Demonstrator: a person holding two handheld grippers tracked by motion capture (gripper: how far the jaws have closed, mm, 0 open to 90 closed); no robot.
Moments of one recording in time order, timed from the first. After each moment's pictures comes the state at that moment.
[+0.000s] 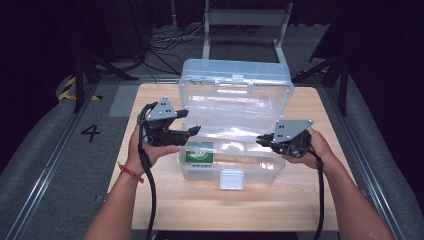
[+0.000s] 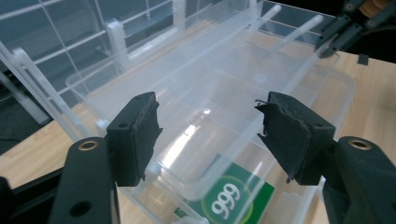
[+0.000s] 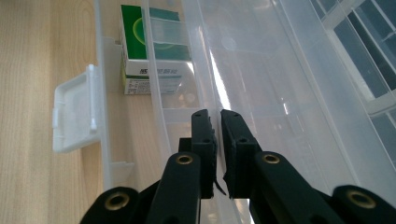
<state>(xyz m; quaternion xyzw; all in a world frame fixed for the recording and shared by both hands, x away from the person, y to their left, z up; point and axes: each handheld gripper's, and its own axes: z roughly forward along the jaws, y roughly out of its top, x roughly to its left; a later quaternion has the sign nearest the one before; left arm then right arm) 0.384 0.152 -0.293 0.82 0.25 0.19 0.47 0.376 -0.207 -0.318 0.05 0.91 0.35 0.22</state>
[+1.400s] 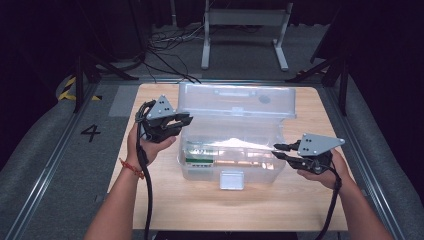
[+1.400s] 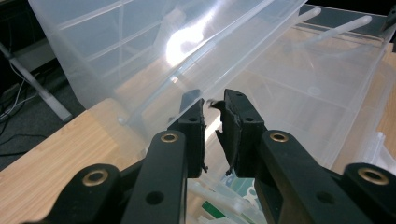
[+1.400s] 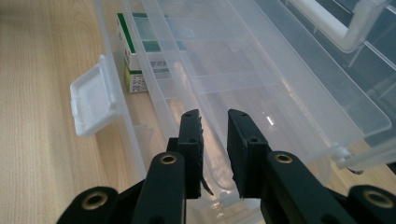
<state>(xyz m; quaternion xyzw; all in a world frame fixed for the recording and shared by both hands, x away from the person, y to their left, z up) 0.389 0.160 -0.305 0.83 0.25 0.21 0.46 0.341 -0.259 -0.340 0.12 0.87 0.42 0.23</state>
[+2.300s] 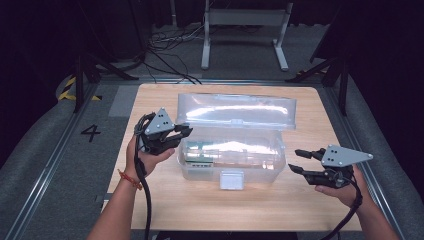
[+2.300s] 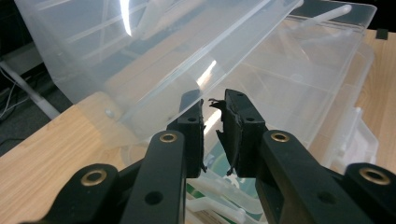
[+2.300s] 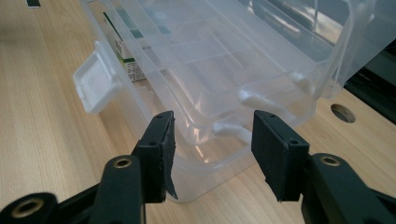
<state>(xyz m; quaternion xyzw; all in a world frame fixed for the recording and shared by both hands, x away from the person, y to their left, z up) 0.369 0.162 -0.323 0.83 0.23 0.21 0.46 0.313 -0.302 -0.360 0.21 0.84 0.44 0.22</state>
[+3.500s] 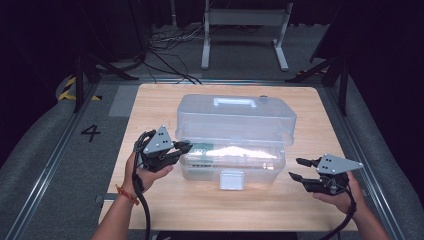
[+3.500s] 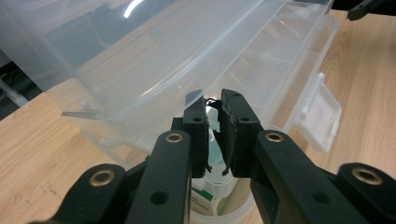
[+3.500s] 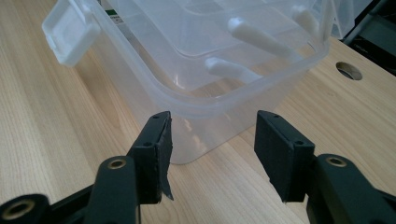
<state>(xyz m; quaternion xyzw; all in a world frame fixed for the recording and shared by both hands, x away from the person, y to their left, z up) 0.342 0.165 -0.347 0.84 0.22 0.18 0.46 0.312 -0.311 -0.400 0.24 0.85 0.41 0.23</state>
